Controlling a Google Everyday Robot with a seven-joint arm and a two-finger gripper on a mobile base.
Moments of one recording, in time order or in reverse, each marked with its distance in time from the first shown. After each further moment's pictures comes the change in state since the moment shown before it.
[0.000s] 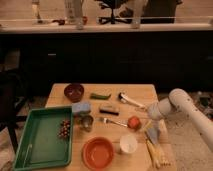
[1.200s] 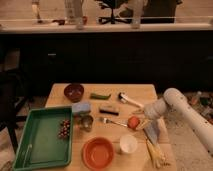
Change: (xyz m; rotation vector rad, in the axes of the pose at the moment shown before) arm 0.008 -0.006 0.020 -0.046 0.016 0.009
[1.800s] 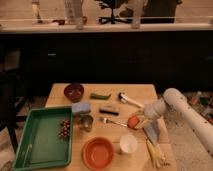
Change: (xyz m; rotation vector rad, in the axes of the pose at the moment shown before) arm 0.000 0.000 0.001 -0.001 -0.001 0.000
